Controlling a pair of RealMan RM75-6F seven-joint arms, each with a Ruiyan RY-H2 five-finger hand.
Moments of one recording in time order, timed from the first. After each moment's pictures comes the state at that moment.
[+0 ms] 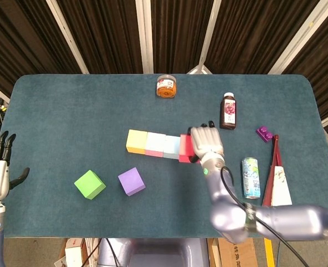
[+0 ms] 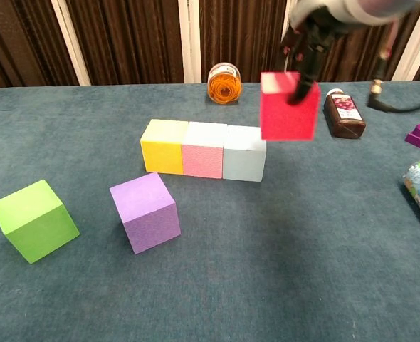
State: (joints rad) left arm -0.17 -1.33 -0.16 -1.51 1.40 1.60 0.22; right arm 1.32 -1.26 0.50 -1.96 0.33 1.32 -0.98
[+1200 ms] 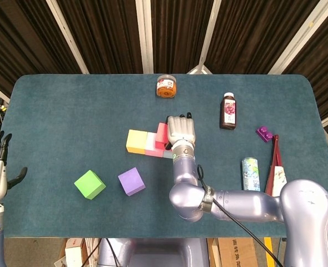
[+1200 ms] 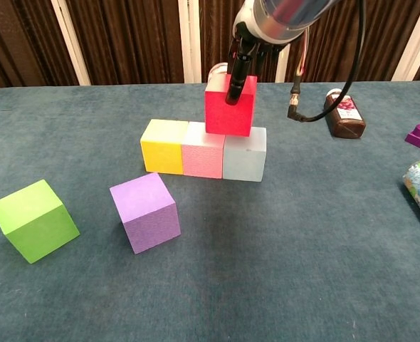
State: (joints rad) left arm -0.16 -1.34 -0.18 -1.52 1.39 1.61 0.24; right arm 1.40 -1.55 0.59 -1.61 0.29 1.31 -1.03
